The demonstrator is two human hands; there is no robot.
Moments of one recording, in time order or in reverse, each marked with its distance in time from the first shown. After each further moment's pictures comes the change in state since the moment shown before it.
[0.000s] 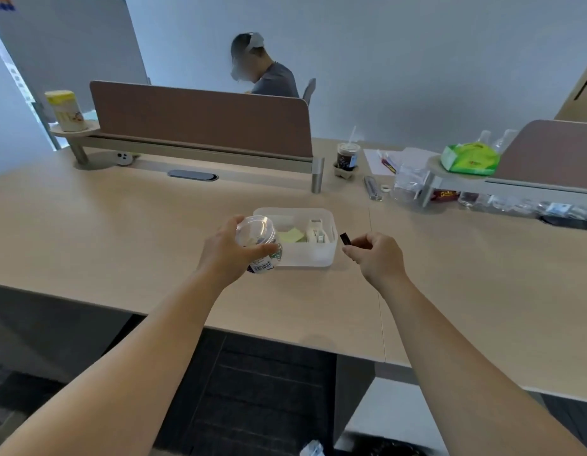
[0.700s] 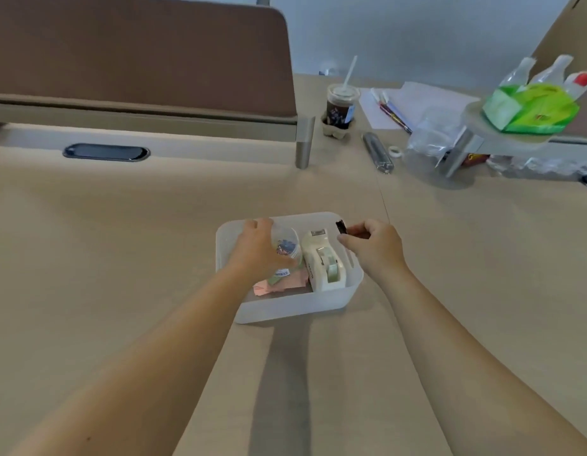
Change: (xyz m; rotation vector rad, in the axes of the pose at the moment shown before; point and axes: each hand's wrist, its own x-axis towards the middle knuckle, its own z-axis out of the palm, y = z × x) left_hand 0.253 -0.057 0.136 0.317 -0.461 -0.013; right_hand 0.216 0.043 0.097 -0.030 0.039 0.203
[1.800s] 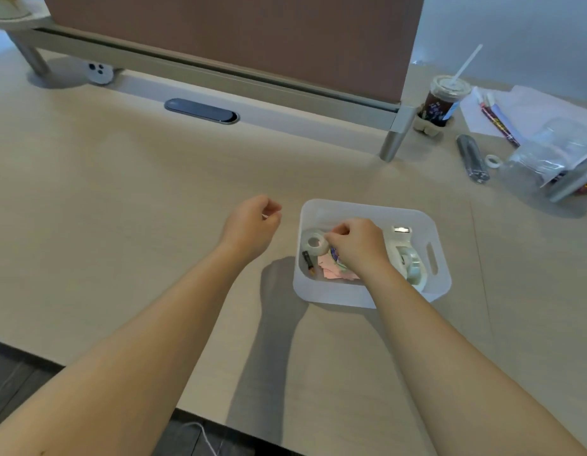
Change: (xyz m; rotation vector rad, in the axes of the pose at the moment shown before) left_hand -0.042 -0.083 -0.065 -0.230 0.345 -0.138; right_hand -0.022 -0.046 0.118 -0.307 -0.287 -0.121
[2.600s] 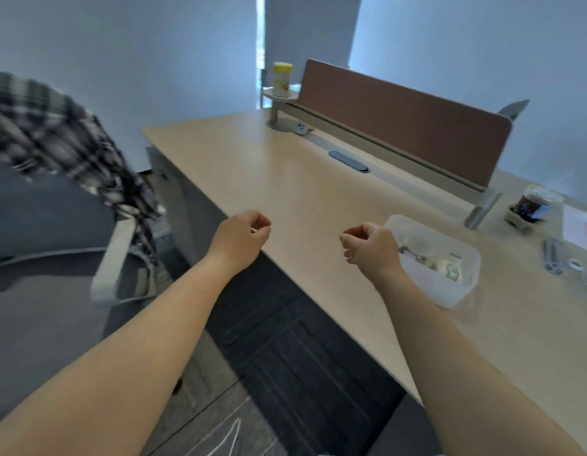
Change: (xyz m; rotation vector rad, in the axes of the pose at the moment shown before) left_hand -0.356 -0.018 -0.097 0.003 0.519 -0.173; right_hand -0.268 -0.030 -0.032 0.277 -0.325 -0.474
